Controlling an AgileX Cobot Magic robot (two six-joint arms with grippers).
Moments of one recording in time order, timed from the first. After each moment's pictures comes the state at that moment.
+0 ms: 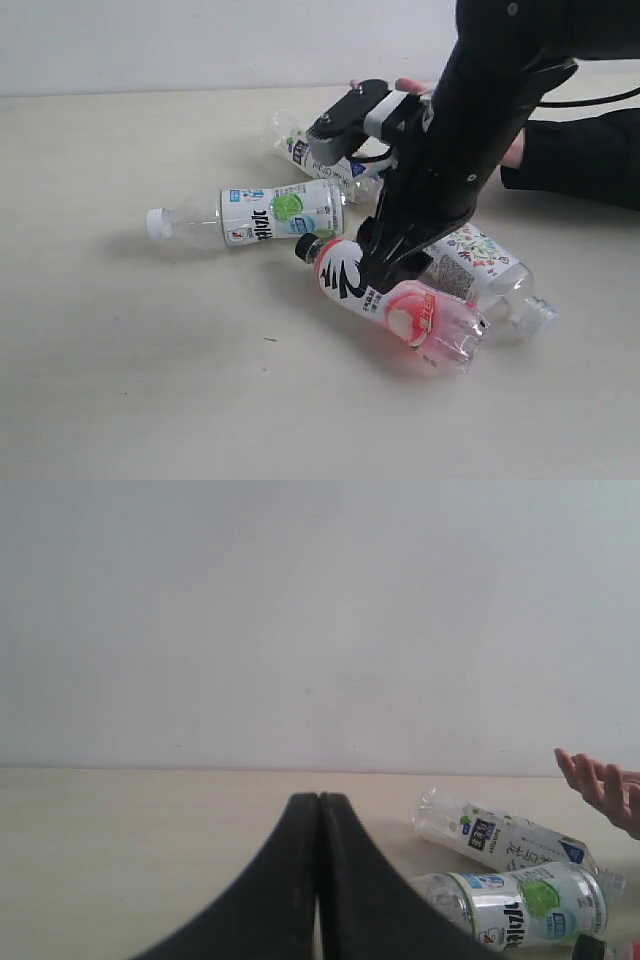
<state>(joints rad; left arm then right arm) -0.07 0.01 0.00 0.20 0.03 -0.31 0.60 1.72 -1.16 0.14 0.94 -0.41</state>
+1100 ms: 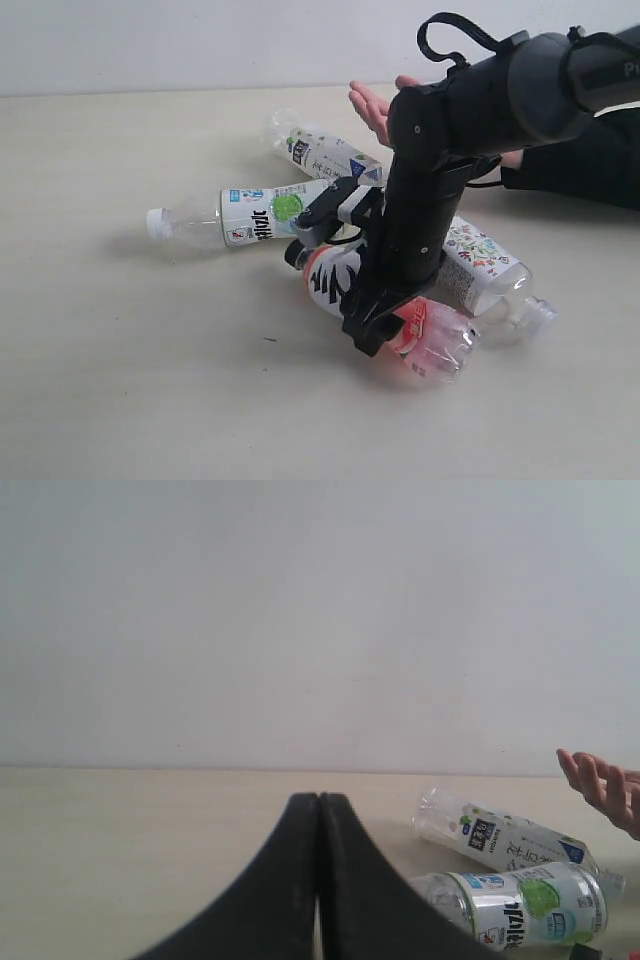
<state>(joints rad) -0.07 0.01 0.00 0.20 0.03 -0.31 0.60 1.99 -1.16 0.18 0.84 -0.47</state>
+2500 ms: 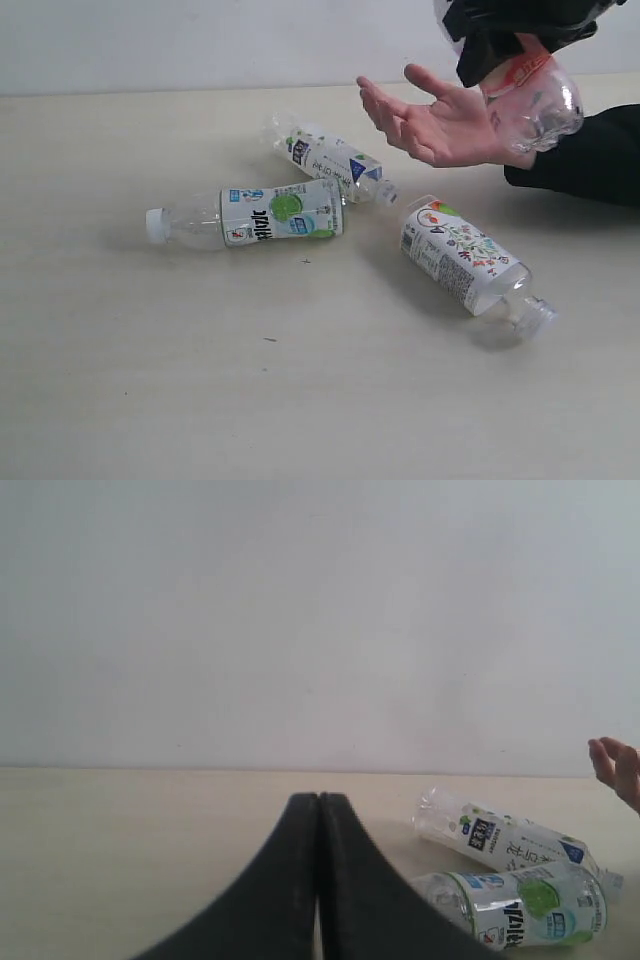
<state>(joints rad) -0.07 0.01 0.00 0.20 0.03 -0.31 0.26 1.72 -1.52 0.13 1.05 -0.17</state>
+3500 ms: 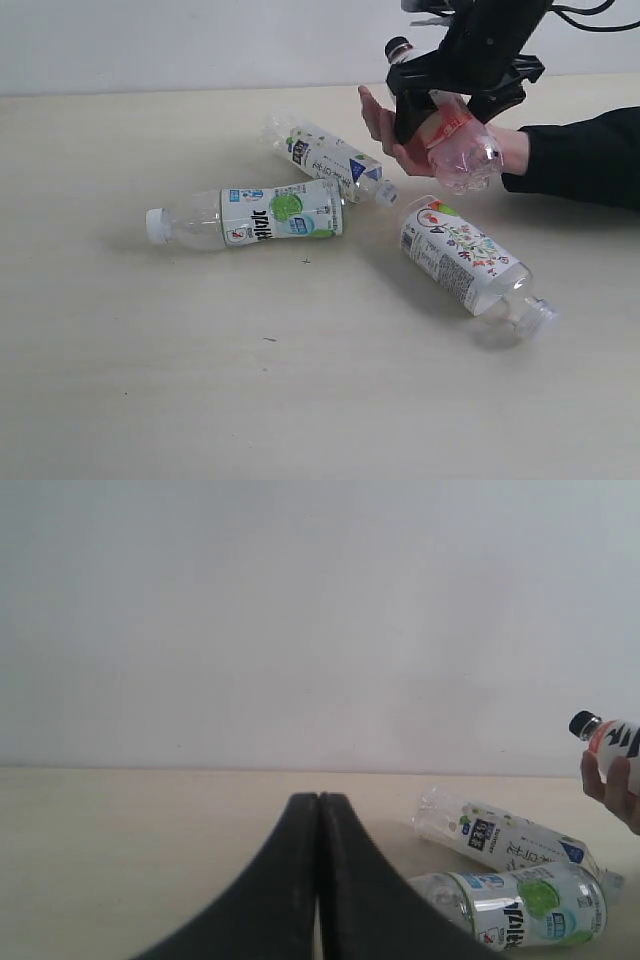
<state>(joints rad) -0.07 0.01 0.00 0.20 0.03 -0.31 0.26 2.06 -1.72 0.21 1.11 -0.14</state>
